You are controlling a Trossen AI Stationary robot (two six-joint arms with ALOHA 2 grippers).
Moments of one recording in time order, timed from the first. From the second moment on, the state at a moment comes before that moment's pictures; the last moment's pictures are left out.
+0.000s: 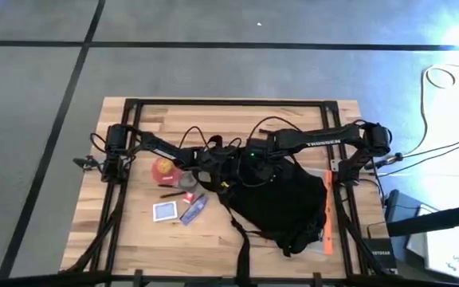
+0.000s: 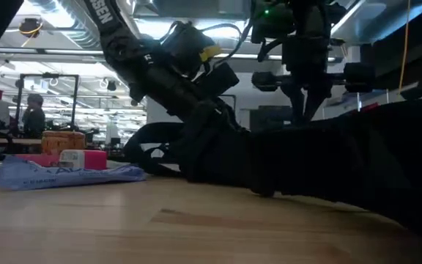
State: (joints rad) left arm 0.09 1.99 0.95 0.44 0.05 0.30; right arm -0.07 1.68 1.20 -0.94 -0.08 -1.08
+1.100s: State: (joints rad) left arm 0.09 1.99 0.95 0.44 0.04 0.28; right arm 0.08 1.57 1.18 -1.08 -0.12 -0.70
